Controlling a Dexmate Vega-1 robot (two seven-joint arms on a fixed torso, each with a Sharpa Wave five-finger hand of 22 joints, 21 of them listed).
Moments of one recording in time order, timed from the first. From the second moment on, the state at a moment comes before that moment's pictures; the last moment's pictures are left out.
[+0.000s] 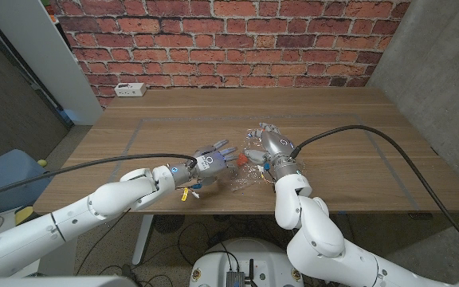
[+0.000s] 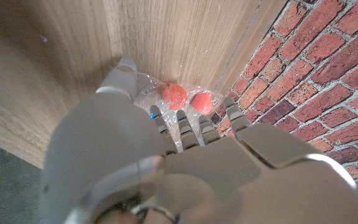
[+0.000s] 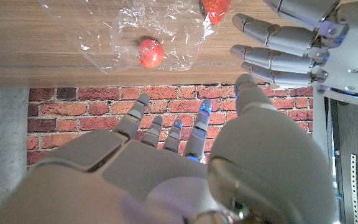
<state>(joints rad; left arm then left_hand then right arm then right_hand) 1.04 1.06 0.58 -2.09 1.32 -0.08 0.05 1.04 0.01 0.32 -0.15 0.18 0.45 -0.22 0.24 0.20 0.18 -0.11 0.27 0.21 0.01 -0.03 0.20 0.17 0.02 0.14 0.31 0.18 -0.99 -0.59 -1.01 -2.39 -0.86 -1.13 -0.09 0.78 0.01 0.32 -0.12 0.20 0.51 -0.14 0.19 0.19 0.08 -0.07 0.20 0.20 0.00 0.02 0.21 0.21 0.19 0.10 0.20 0.18</state>
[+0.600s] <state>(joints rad) 0.99 1.03 0.65 -1.98 1.29 -0.12 0.14 1.02 0.04 0.30 -0.14 0.19 0.86 -0.21 0.32 0.19 0.37 -0.12 0.30 0.20 0.14 -0.04 0.20 0.17 0.11 0.12 0.30 0.18 -0.99 -0.59 -1.03 -2.40 -0.90 -1.15 -0.11 0.78 0.01 0.32 -0.12 0.20 0.51 -0.14 0.19 0.19 0.08 -0.06 0.20 0.20 0.01 0.02 0.21 0.21 0.20 0.09 0.20 0.18</state>
